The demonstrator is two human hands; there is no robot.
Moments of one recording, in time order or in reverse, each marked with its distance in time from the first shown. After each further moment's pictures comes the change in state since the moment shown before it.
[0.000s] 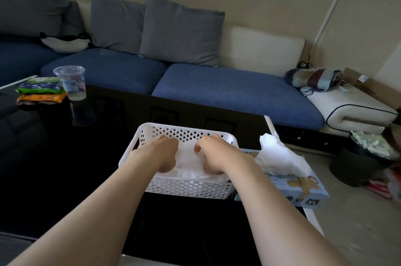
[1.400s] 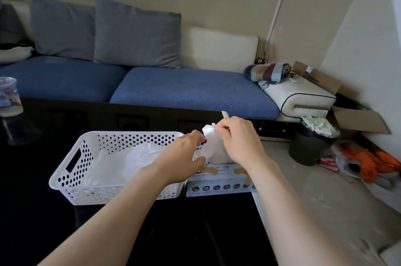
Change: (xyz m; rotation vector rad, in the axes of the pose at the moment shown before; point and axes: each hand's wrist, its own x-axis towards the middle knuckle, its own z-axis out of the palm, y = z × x) left_hand 0.003 0.150 0.022 -0.359 0.292 0.536; right_hand -0.066 0.149 -0.010 0.271 0.757 0.138
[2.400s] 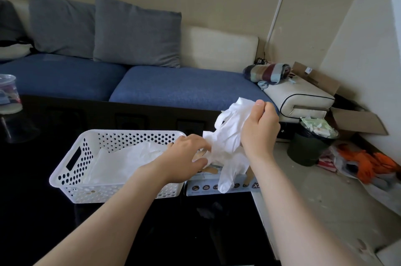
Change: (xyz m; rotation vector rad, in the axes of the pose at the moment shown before) left_hand -0.004 0.000 -0.003 -0.003 -0.120 0.018; right_hand 0.006 -0.003 -0.013 0.472 0.604 0.308
